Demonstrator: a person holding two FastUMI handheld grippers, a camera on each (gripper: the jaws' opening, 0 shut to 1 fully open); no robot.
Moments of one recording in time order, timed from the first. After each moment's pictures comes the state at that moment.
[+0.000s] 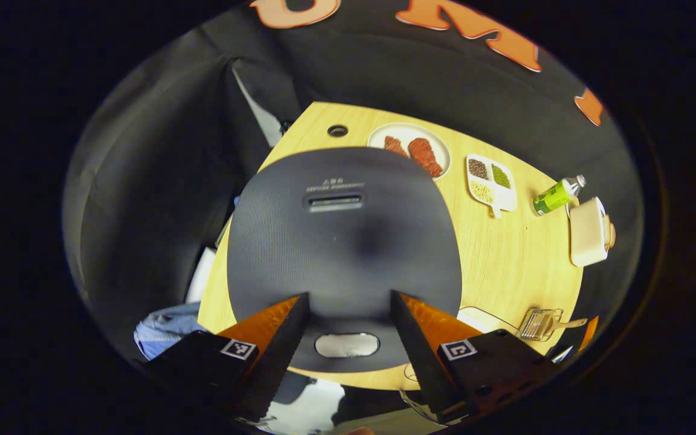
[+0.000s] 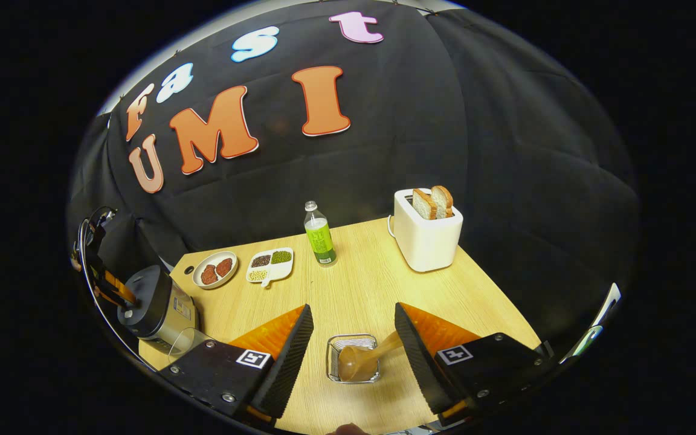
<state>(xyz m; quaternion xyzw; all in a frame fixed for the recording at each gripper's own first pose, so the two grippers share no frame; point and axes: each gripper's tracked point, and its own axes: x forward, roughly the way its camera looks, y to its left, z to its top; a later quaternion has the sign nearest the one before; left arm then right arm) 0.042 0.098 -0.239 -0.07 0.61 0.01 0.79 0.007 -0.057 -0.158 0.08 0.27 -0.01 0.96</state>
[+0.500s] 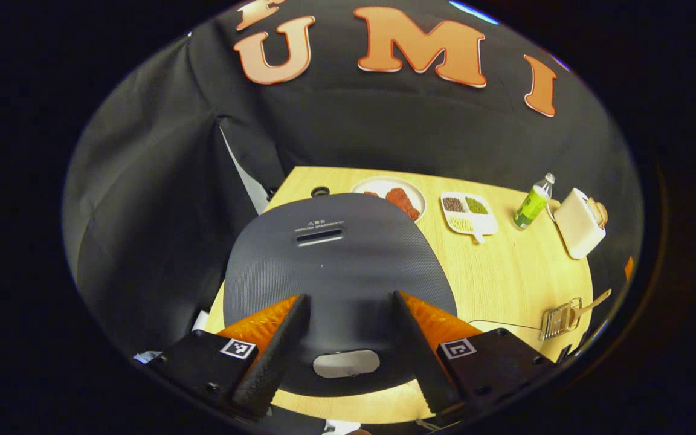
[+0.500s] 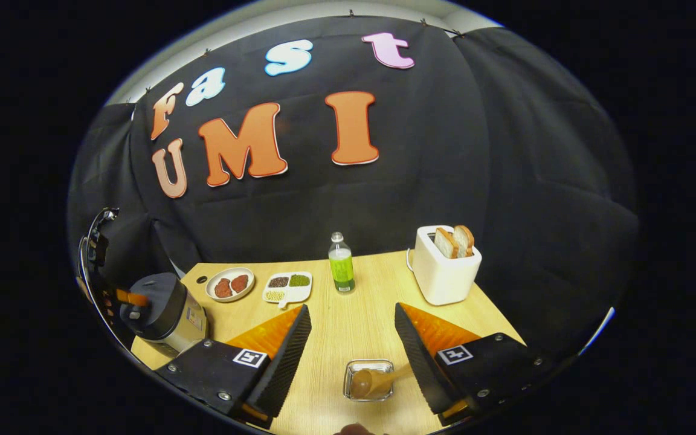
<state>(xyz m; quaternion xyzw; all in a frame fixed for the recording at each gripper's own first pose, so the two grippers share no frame) 0.062 0.098 -0.232 -0.04 0.42 0.00 0.91 0.029 -0.023 -0.098 0.04 0.19 0.03 0.98</state>
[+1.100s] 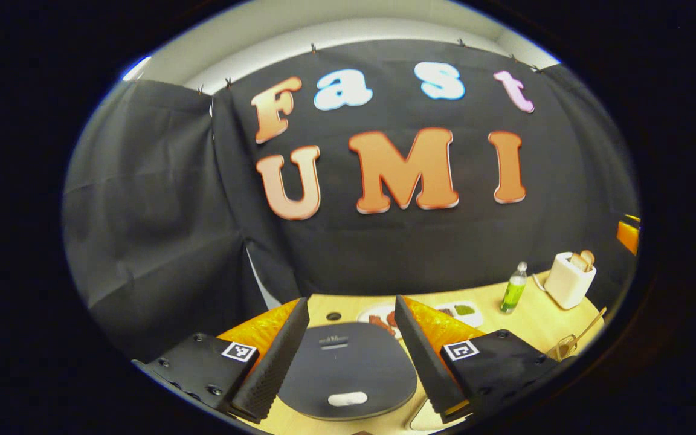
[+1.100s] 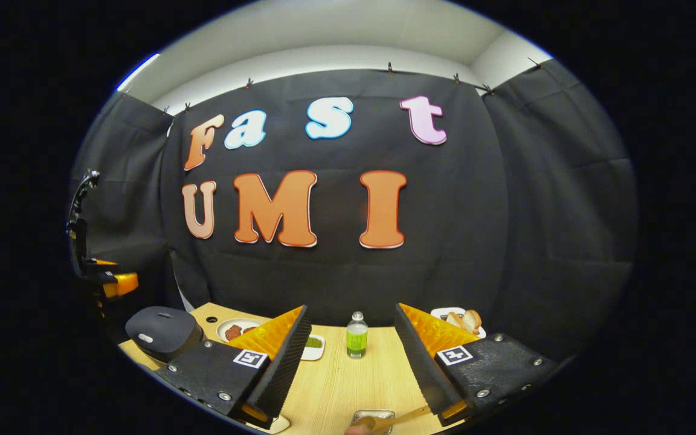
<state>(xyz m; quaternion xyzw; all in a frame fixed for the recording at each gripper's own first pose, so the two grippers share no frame) 0.062 0.095 -0.017 0.00 0.09 0.02 1.00 0.042 0.003 0.026 0.00 0.01 0.06 1.00</state>
